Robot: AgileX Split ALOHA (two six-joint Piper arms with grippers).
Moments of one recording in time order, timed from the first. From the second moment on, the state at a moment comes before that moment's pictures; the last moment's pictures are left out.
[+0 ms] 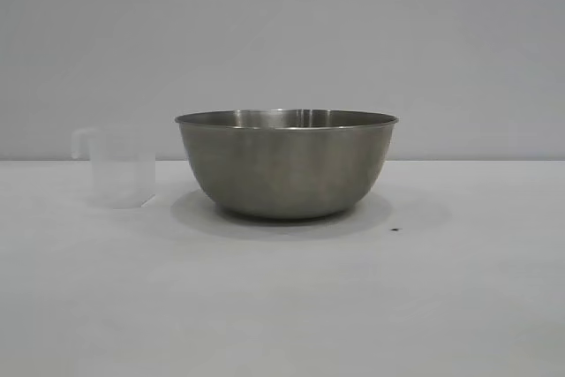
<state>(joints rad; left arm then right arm) 0.03 -0.01 -0.45 0.07 0.86 0.02 0.10 0.16 -0.49 0.06 1.13 -0.04</state>
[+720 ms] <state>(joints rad) 0.03 -0.02 -0.50 0.07 1.02 0.00 0.10 0.16 -0.49 0.06 1.13 -0.04</state>
